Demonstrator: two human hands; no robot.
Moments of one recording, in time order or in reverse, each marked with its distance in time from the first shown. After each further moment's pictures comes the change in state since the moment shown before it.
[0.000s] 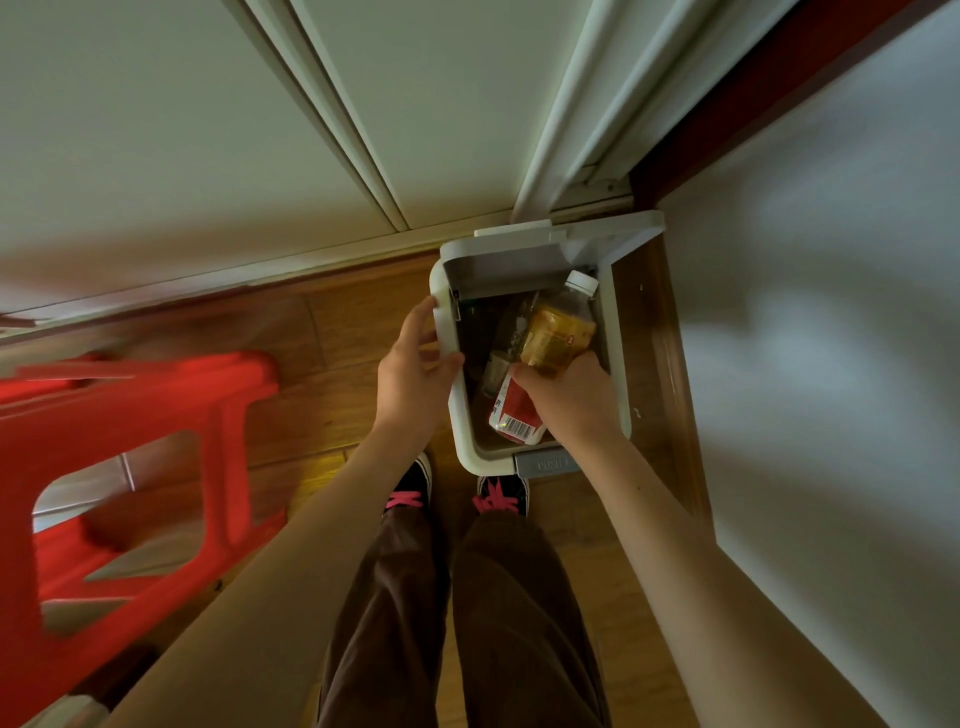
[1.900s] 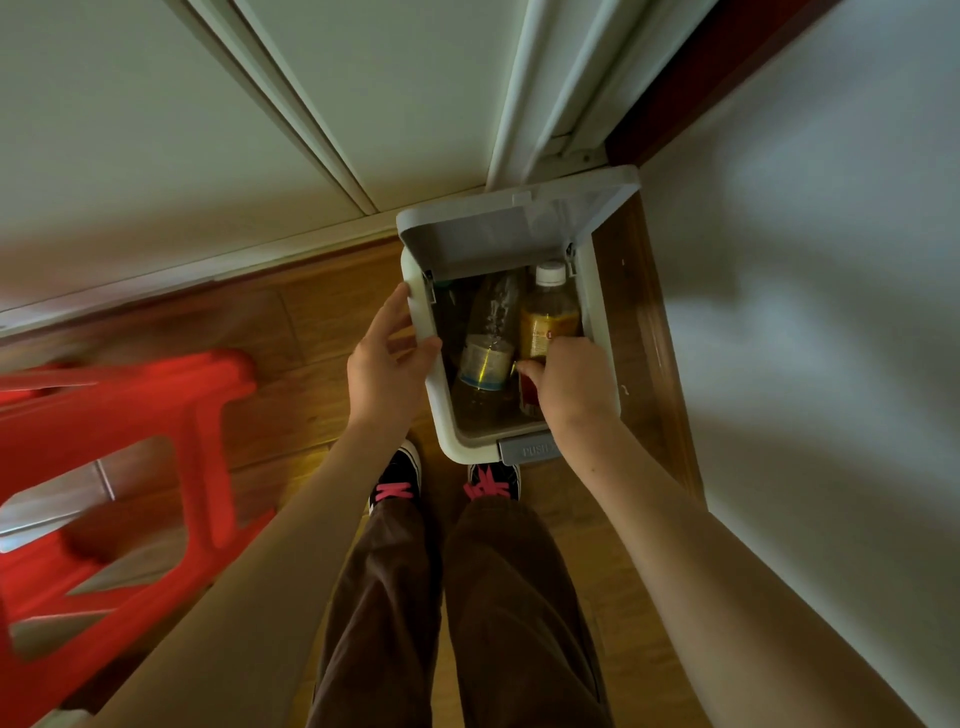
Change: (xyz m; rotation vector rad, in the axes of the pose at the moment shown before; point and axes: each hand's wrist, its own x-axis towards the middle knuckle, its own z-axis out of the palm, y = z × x) left_hand 0.000 -0.009 0.002 -0.071 0.023 -0.006; right_hand 0.004 0.004 -0.008 -0.528 0.068 -0.155
